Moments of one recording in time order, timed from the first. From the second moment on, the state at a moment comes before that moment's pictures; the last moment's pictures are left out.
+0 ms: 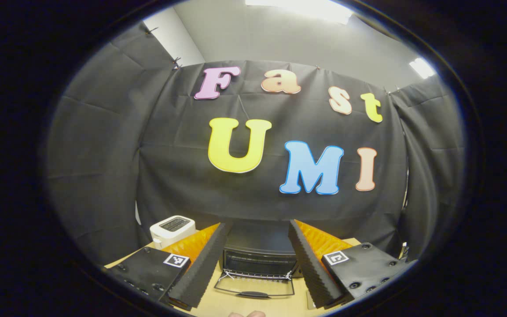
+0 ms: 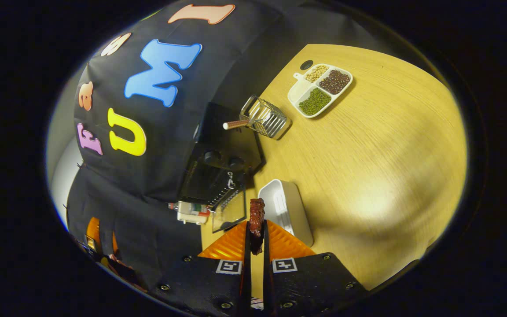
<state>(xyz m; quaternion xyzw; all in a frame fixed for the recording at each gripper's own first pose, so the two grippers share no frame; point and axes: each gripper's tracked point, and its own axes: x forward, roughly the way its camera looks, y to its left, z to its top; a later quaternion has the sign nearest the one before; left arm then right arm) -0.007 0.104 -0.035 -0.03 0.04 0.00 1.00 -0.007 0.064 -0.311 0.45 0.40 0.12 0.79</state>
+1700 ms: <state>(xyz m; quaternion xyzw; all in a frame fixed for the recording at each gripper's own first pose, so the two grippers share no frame) 0.004 0.255 -0.081 -0.02 0.10 0.06 0.99 0.200 0.287 -0.361 0.50 0.34 0.06 0.80</state>
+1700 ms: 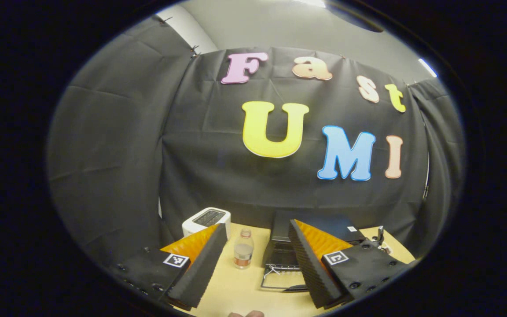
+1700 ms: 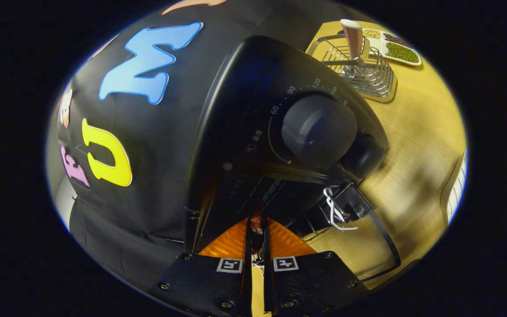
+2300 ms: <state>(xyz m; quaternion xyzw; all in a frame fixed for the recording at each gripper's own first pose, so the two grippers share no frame) 0.023 0.231 -0.086 -0.02 0.10 0.04 0.99 0.203 0.259 -0.366 0.26 0.34 0.02 0.90</state>
